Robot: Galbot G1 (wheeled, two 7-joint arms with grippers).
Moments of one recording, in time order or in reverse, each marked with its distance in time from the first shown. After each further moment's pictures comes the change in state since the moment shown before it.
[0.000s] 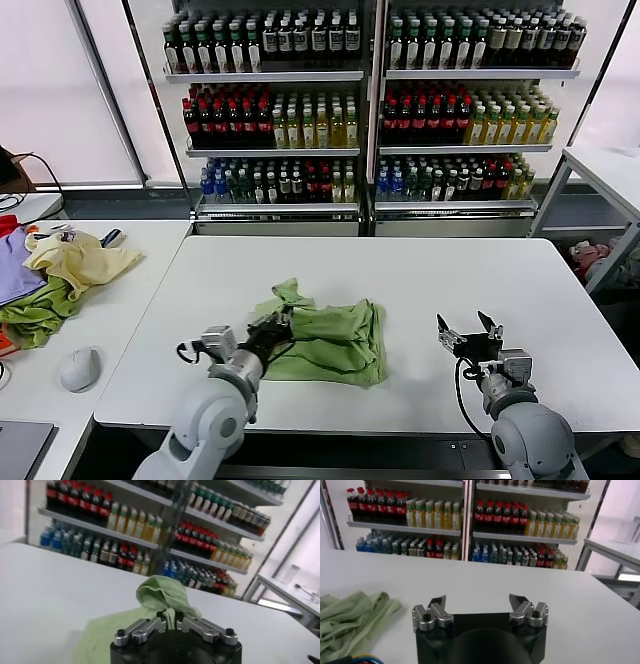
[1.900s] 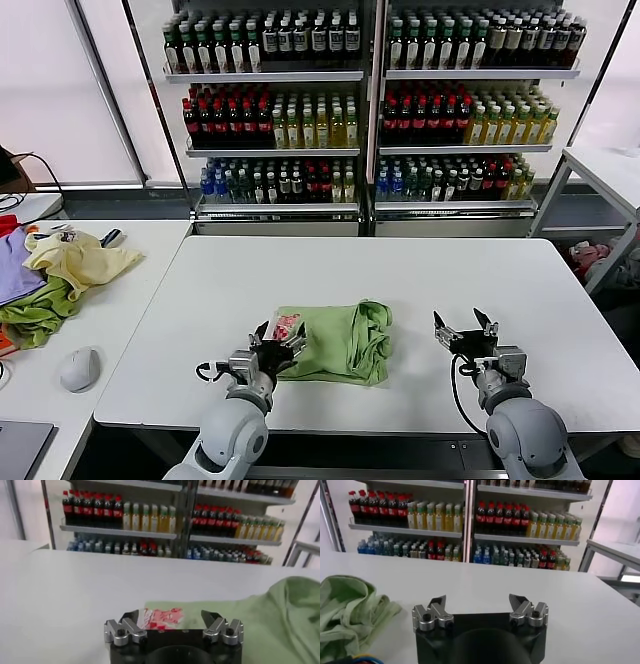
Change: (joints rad) left arm 0.057 -0.010 0.028 0.171 0.329 -0.126 0.036; right arm 0.029 0.005 -0.017 -0.035 -0.005 0.023 -0.005
